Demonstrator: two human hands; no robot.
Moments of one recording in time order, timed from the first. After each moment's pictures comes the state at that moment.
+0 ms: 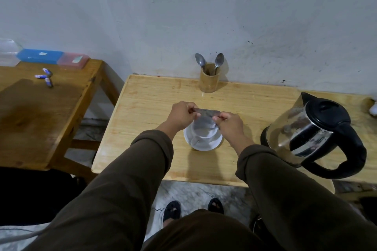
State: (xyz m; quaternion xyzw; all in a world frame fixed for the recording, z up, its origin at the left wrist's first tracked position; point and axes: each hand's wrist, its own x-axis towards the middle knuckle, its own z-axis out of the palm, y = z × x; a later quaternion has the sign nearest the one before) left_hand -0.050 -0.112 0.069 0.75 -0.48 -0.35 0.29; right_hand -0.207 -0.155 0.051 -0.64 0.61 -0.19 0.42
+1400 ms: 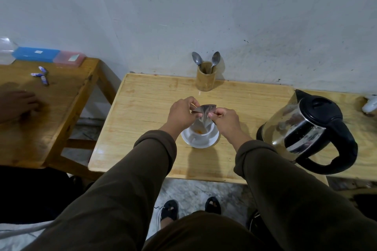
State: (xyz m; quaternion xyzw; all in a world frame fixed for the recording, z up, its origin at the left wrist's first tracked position) left_hand -0.067 -0.109 0.069 0.78 -0.49 -0.27 0.28; right_hand -0.209 -0.150 0.067 -0.65 0.58 -0.20 0.44
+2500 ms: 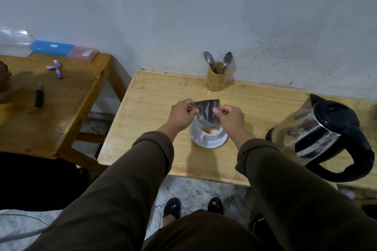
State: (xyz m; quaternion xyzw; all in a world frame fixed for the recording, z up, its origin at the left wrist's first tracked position) left_hand -0.044 -0.090 0.066 0.78 -0.42 -0.33 0.34; right_hand -0.187 -0.147 0.071 -0.65 0.60 -0.21 0.42
